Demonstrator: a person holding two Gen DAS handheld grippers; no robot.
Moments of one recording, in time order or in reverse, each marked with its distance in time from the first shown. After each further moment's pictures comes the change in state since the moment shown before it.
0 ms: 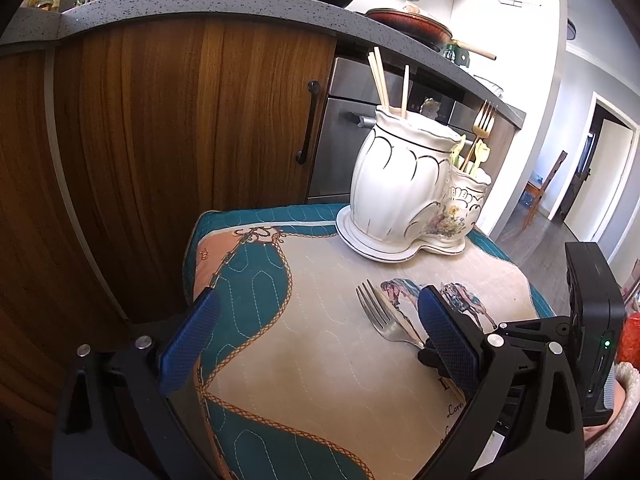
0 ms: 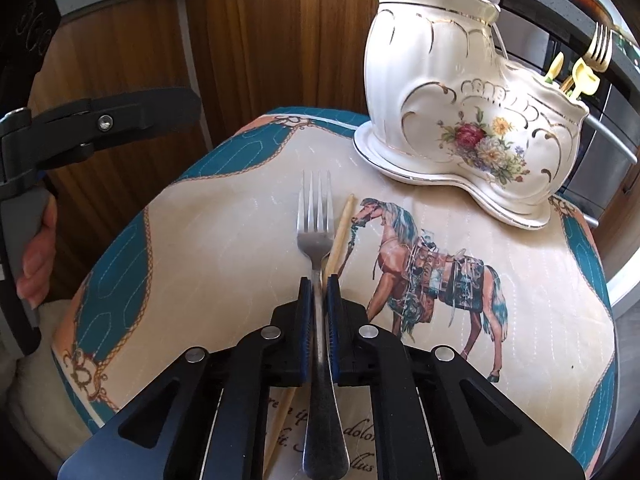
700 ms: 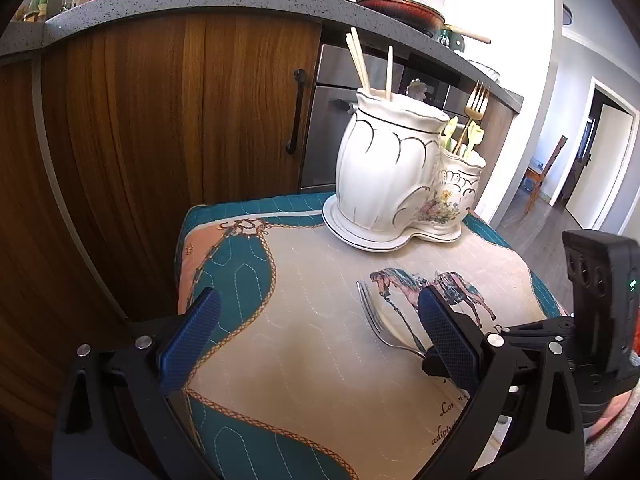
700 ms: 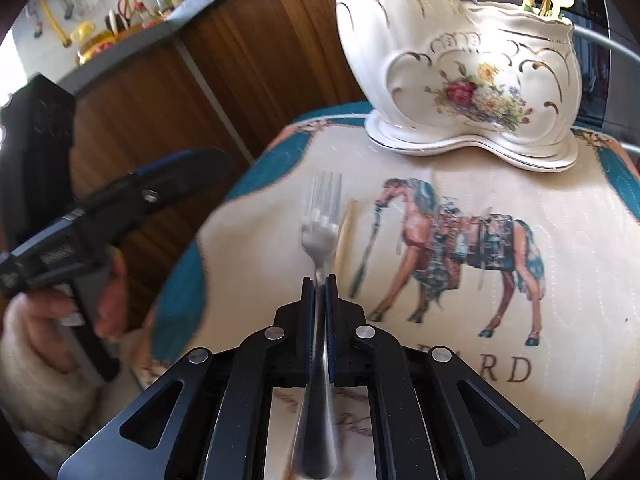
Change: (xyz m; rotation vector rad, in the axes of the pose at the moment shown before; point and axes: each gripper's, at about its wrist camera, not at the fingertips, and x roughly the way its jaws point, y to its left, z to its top) left arm 0.010 -0.018 -0.002 0.035 0.038 0.008; right arm -0.009 -0.030 -0.007 0.214 0.015 0.257
